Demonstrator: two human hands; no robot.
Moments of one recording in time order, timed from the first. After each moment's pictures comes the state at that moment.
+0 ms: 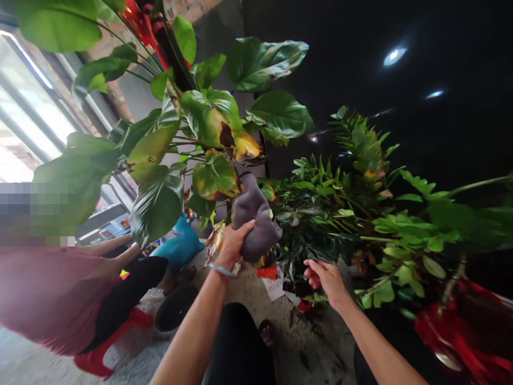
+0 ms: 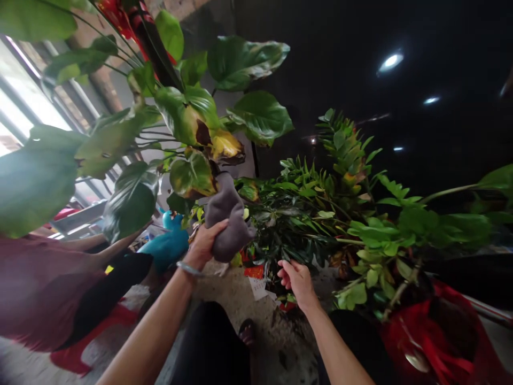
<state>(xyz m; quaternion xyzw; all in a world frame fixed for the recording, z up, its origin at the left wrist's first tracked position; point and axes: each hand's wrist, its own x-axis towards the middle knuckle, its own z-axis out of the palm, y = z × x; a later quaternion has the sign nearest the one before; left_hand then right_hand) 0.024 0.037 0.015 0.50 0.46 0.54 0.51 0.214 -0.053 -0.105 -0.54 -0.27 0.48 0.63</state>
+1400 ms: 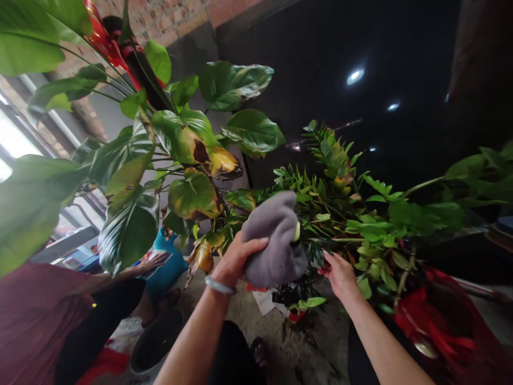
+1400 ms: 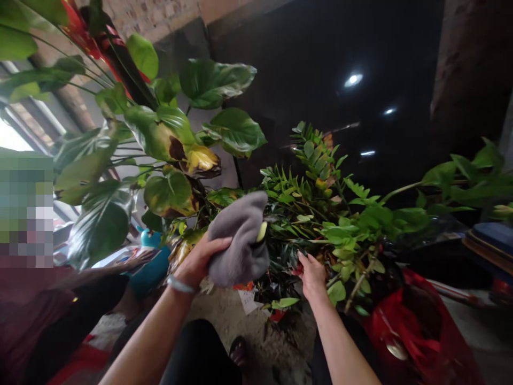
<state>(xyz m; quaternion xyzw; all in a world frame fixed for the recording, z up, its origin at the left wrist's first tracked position) 0.069 -0.001 0.046 0.63 0.27 0.37 0.62 0.273 -0.045 -0.108 -0.47 -0.07 0.40 0.78</state>
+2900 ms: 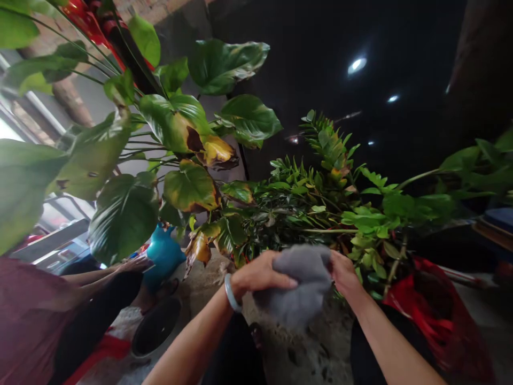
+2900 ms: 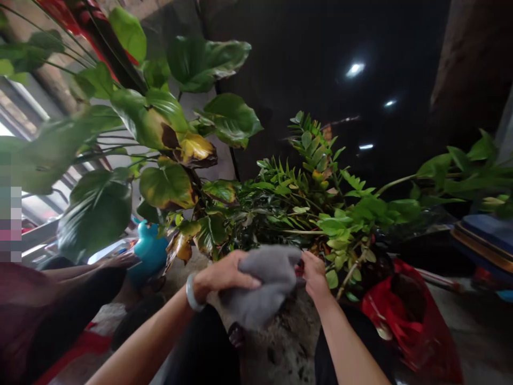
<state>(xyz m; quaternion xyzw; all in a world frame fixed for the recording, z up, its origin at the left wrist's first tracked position) 0.085 -0.023 0.011 0.72 0.30 0.08 0.61 0.288 -0.065 -0.116 -0.53 -0.06 0.43 0.73</state>
